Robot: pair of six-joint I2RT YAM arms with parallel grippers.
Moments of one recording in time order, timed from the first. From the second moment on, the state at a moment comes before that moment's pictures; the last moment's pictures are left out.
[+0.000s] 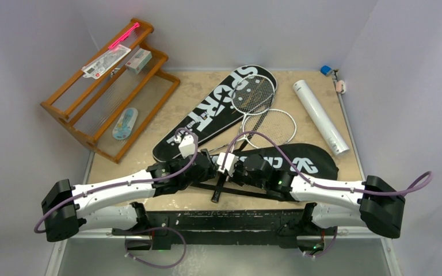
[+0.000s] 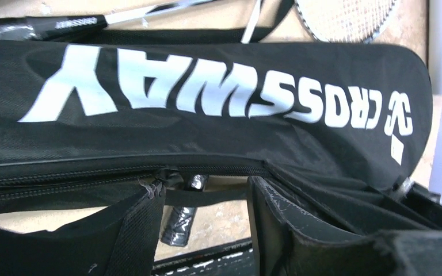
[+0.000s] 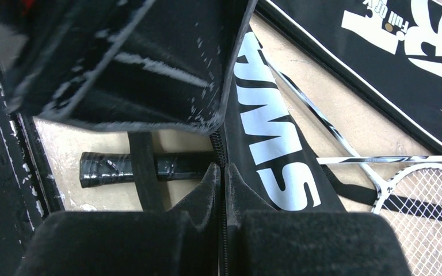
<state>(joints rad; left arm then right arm) -1.10 1.10 0.71 -0.41 -0.46 -1.16 1.09 1.17 0.53 0.15 0.02 -0.25</state>
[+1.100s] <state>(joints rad) -0.91 1.08 0.78 -0.61 -0.47 -1.25 1.09 1.14 0.52 0.22 -0.02 -0.27</state>
